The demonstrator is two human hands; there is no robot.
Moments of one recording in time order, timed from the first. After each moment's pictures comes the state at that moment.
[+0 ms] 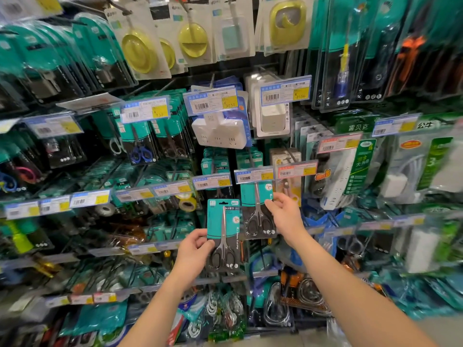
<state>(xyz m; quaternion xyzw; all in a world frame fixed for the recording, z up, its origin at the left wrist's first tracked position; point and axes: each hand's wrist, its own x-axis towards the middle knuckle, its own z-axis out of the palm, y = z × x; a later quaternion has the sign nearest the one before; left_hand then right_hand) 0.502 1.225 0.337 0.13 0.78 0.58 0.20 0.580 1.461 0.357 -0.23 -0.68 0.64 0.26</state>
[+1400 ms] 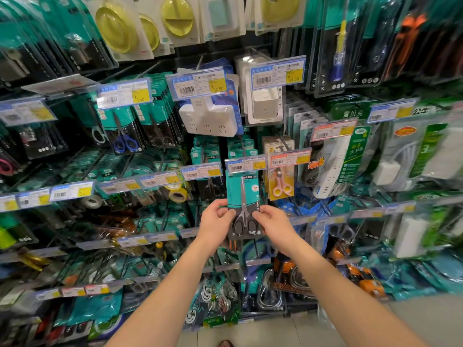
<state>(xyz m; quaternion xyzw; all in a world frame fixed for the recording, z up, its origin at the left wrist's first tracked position) 0.500 1.310 0.343 0.18 0.76 0.60 0.19 0.591 1.456 0.309 -0.24 -0.72 0.64 0.14</state>
